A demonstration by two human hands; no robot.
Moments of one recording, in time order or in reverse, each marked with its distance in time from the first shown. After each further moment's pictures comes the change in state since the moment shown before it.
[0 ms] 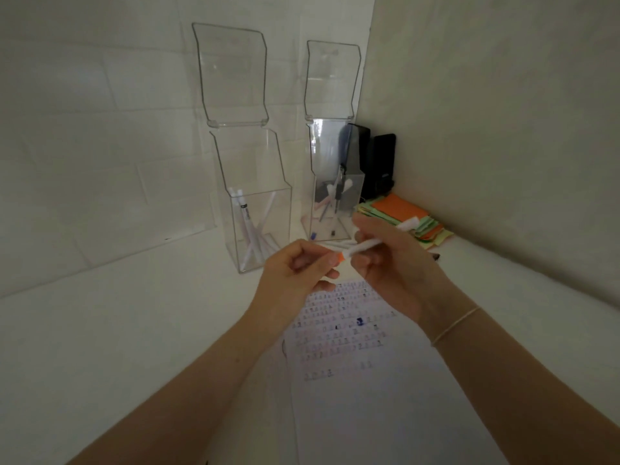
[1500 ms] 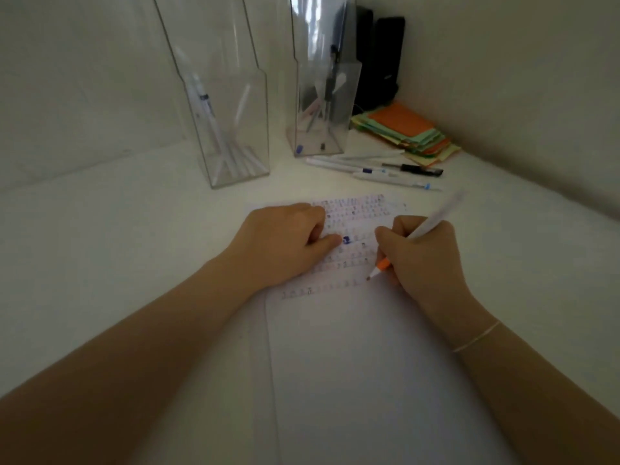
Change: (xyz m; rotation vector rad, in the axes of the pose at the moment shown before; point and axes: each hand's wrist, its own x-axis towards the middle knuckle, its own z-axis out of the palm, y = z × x) left_hand -0.011 -0.044 -0.005 1.397 -0.290 0.319; right_hand -0.044 0.063 -0.063 -0.932 0.432 -0.234
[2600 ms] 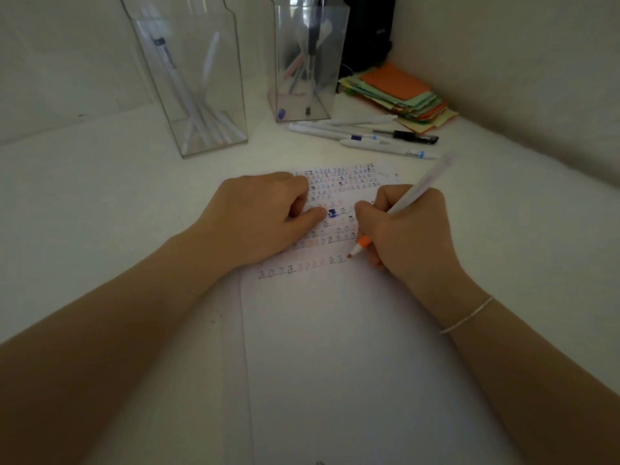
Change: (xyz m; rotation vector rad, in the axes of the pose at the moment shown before) left_hand 0.000 0.003 -0.003 0.026 -0.003 0.000; right_hand -0.002 -0.002 0.001 0.045 -0.030 -0.020
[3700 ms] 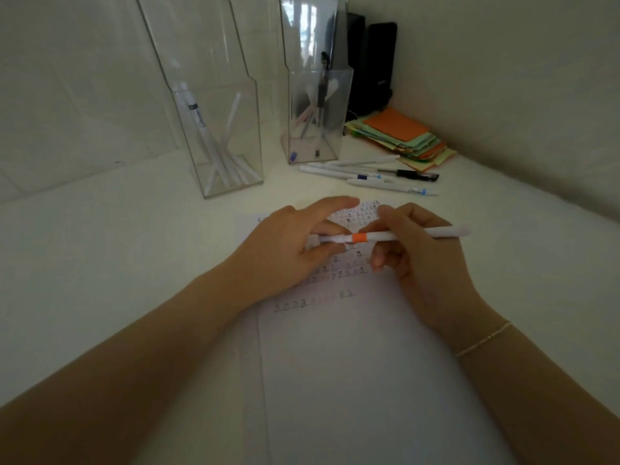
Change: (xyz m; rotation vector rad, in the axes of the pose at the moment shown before) left_hand 0.002 0.012 -0.009 -0.468 0.109 0.186; right_hand 0.008 -0.002 -0.009 0.662 -0.152 0.050
